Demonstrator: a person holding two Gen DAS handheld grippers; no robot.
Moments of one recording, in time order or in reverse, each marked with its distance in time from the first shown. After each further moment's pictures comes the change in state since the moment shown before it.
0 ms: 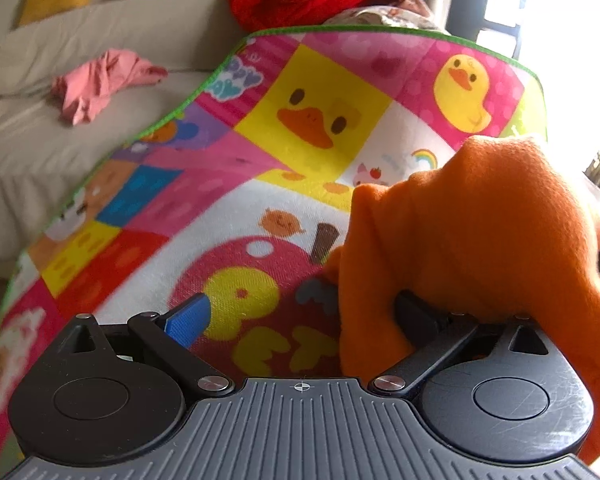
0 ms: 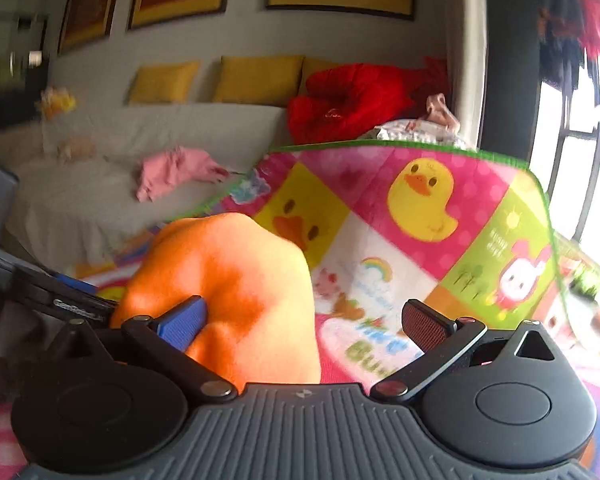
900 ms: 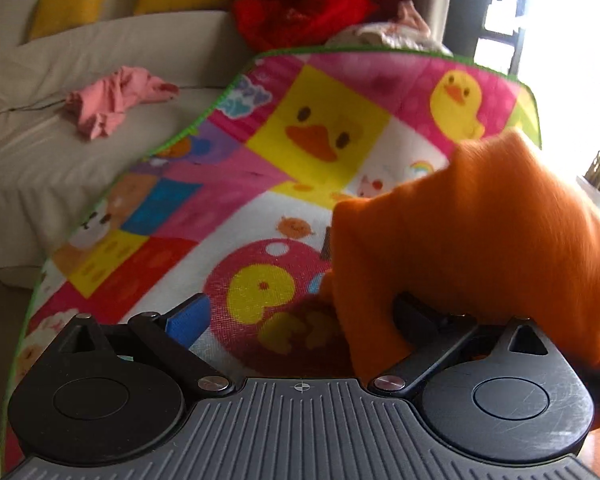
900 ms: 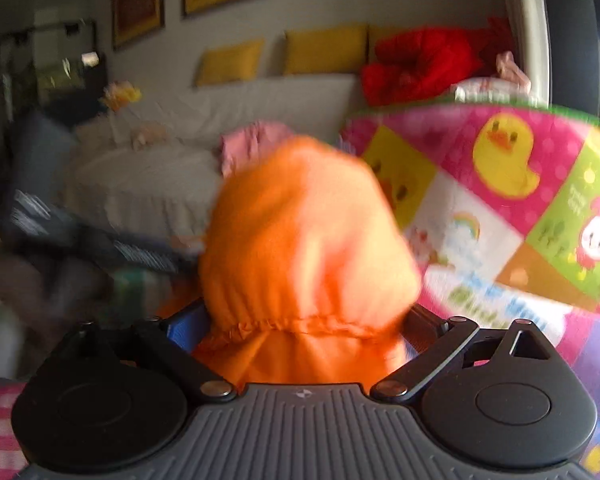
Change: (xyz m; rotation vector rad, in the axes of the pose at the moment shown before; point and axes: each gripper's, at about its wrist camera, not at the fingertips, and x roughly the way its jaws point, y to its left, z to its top) left arm -0.035 0.002 -0.005 0.027 -0.025 0.008; right arm -0.029 0.005 -0.015 0.088 0.027 0.288
